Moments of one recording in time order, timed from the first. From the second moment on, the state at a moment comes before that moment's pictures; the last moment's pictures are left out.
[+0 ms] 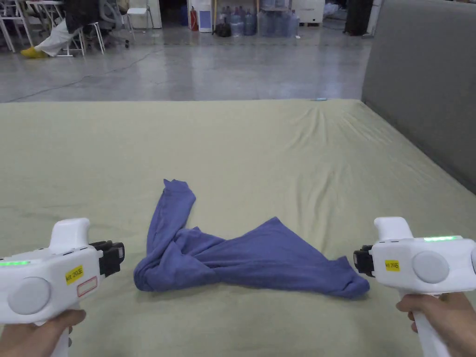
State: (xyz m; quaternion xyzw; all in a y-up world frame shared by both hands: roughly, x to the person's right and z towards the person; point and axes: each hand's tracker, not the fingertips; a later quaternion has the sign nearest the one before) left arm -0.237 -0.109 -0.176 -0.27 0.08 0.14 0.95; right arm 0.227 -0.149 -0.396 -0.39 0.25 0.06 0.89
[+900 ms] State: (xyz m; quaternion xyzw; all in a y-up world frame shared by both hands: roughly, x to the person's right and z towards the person) left arm -0.258 -0.211 -0.280 -0.39 0.11 0.20 0.89; right arm 0.106 -0.156 -0.532 -0.41 0.30 0.12 0.85
